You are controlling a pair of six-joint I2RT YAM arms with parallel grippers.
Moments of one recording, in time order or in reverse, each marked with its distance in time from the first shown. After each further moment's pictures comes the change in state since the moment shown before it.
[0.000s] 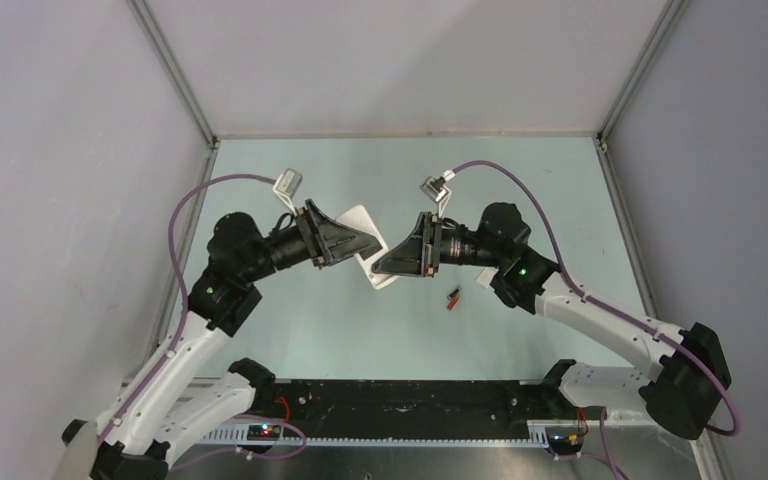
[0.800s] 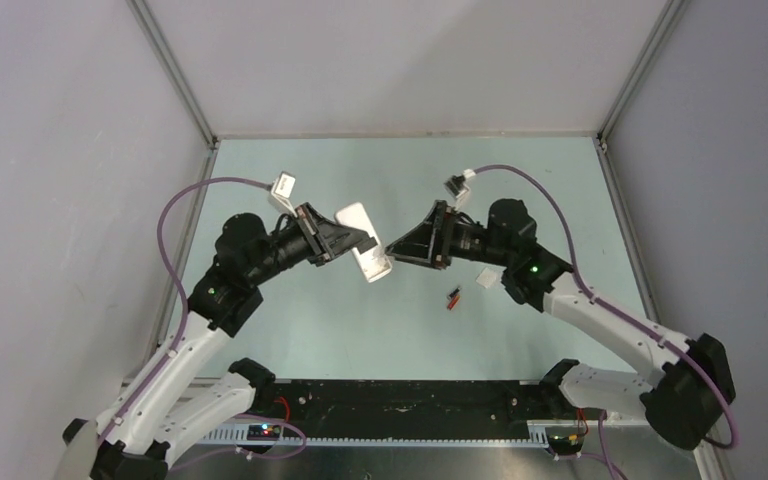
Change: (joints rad) left arm -0.001 -0.015 -0.035 -0.066 -0.237 0.099; right arm -0.085 0.002 -0.016 -0.111 0.107 0.068
